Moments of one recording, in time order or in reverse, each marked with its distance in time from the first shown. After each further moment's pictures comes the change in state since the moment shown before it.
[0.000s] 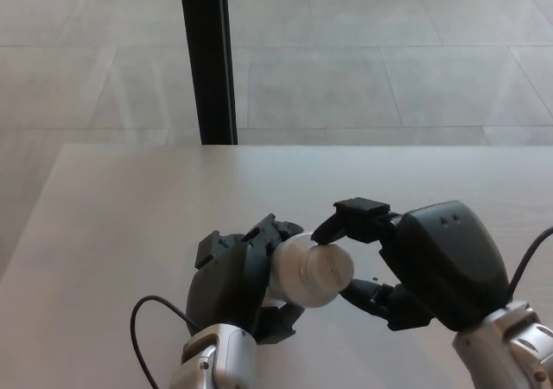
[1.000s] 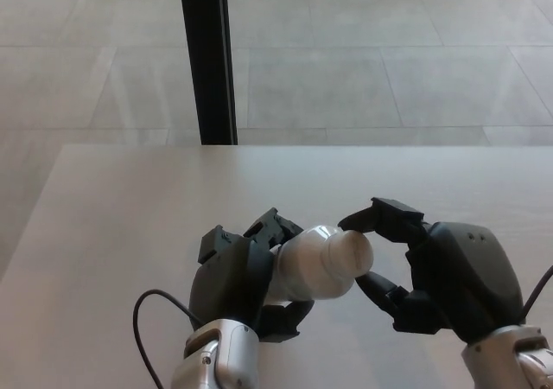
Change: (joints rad) left_arm -0.025 -0.001 -0.008 0.014 -0.019 -0.002 0.008; right_arm 0.098 0.094 -0.060 -0.003 0.056 0.138 0.001
